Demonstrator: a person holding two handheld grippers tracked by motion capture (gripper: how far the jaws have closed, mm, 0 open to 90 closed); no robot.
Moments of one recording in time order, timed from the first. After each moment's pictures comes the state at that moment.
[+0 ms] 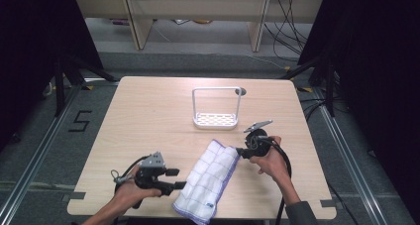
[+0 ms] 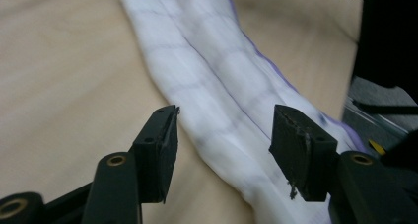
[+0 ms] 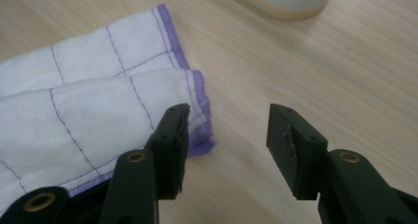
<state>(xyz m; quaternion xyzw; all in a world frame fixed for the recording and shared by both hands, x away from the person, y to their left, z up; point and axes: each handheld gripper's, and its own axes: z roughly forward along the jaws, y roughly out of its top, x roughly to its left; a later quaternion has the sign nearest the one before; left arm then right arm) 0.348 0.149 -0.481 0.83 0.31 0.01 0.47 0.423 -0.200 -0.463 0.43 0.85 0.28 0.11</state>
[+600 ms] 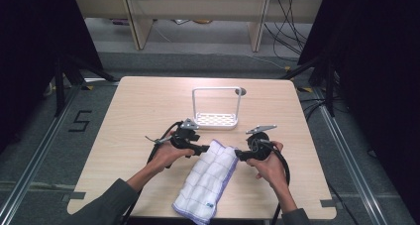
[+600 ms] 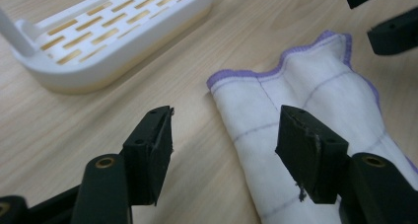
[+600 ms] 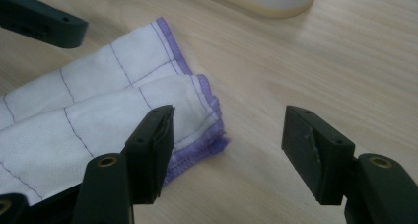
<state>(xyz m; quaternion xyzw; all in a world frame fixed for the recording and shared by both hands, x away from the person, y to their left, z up) 0.457 0.066 -0.489 0.86 0.32 0.07 0.40 0.408 -0.195 -0.465 0.48 0.82 0.30 0.11</state>
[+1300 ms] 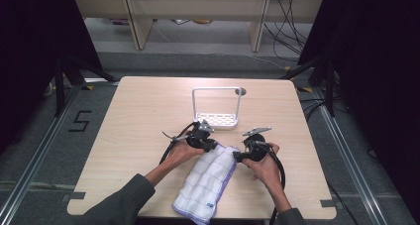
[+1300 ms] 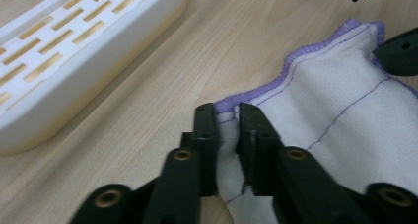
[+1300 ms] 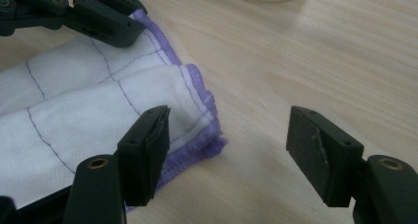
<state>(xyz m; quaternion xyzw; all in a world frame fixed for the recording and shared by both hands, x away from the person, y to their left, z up) 0.468 0.035 -0.506 0.89 0.26 0.08 0.37 0.412 -0.189 -0.478 0.49 0.81 0.28 0.13</state>
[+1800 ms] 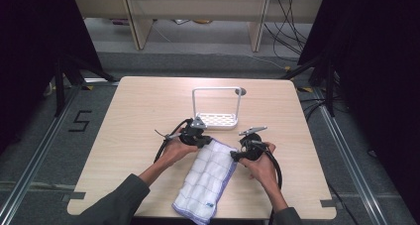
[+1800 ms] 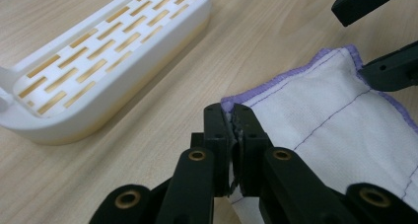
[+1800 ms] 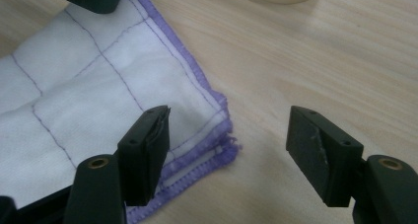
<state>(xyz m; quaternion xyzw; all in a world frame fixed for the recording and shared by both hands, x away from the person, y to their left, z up) 0.470 0.054 -0.498 0.87 0.28 0.09 0.40 0.419 -0.180 -0.484 0.48 0.82 0.28 0.13</state>
